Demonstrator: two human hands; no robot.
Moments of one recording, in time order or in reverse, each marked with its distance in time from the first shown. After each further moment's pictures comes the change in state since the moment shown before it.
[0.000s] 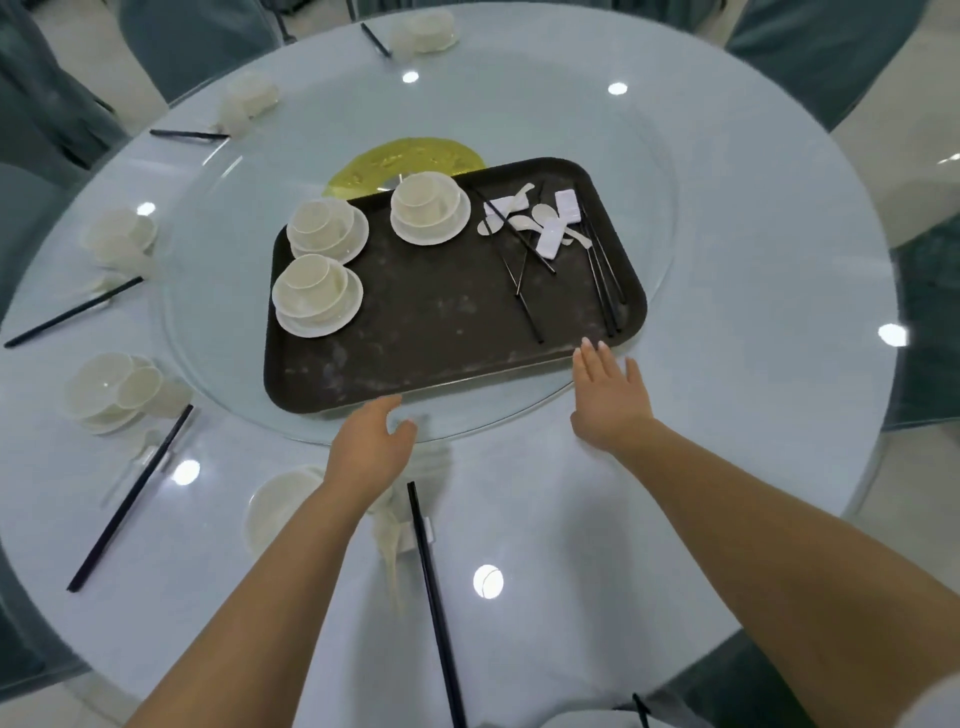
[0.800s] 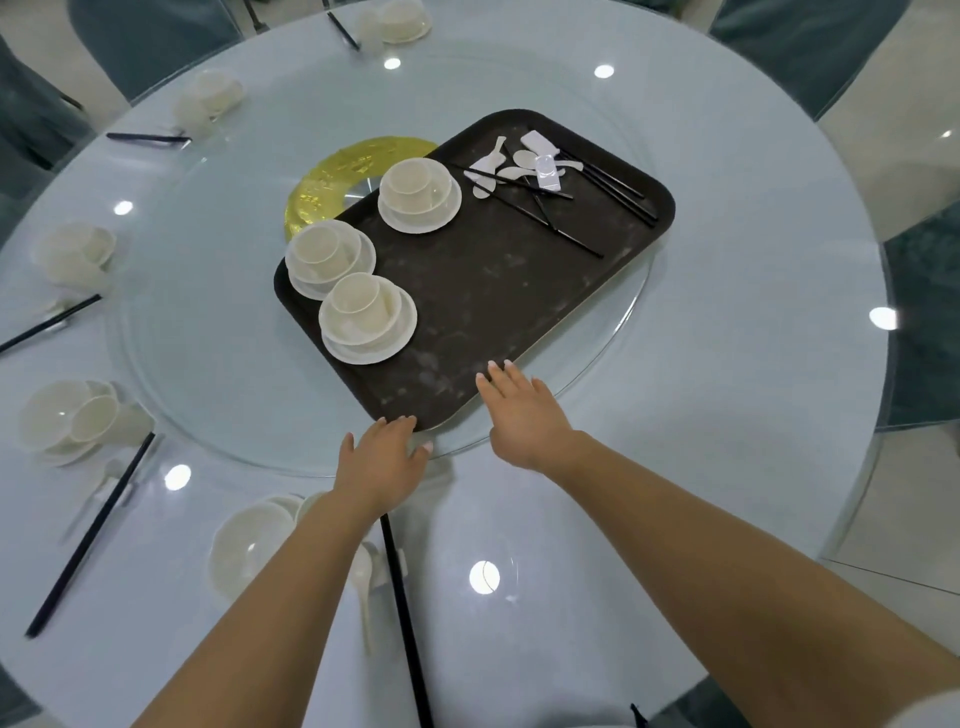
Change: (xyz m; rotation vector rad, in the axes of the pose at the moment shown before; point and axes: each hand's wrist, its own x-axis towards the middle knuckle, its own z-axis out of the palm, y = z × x) left_hand 0.036 0.020 0.039 0.439 -0.249 0.115; right_hand 0.021 -0.047 -0.018 0.190 0.013 -0.280
